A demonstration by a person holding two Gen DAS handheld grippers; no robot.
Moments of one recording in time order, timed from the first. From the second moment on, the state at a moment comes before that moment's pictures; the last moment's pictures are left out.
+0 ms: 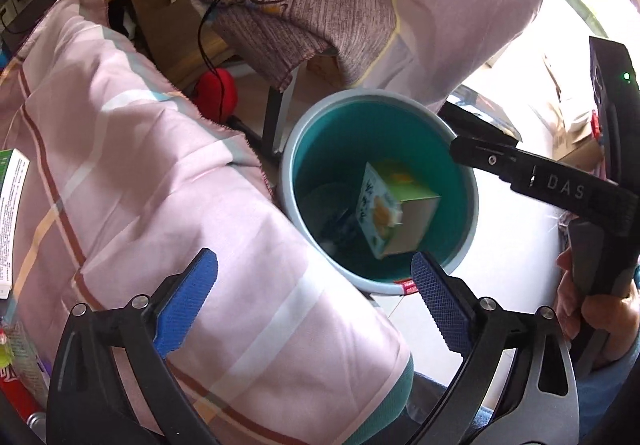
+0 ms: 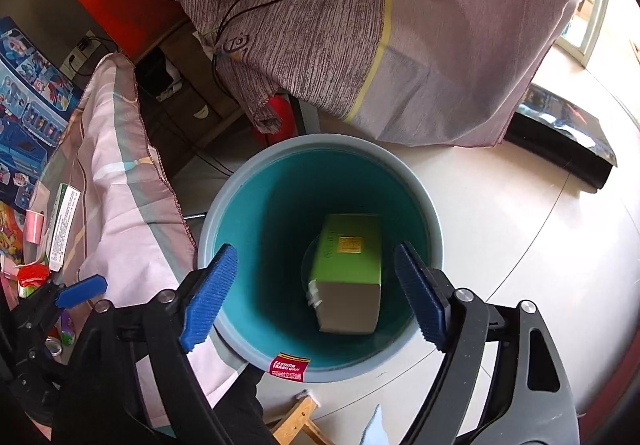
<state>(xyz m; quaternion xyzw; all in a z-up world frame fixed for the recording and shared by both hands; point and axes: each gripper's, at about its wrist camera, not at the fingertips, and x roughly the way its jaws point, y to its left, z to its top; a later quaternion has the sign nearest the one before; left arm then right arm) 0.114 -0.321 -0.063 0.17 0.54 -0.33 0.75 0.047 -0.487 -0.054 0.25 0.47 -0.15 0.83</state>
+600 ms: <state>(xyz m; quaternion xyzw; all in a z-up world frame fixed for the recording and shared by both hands) 0.092 -0.233 -0.033 0.13 0.53 -0.30 0.78 0.041 -0.420 -0.012 0.22 0.47 -0.14 0.84</state>
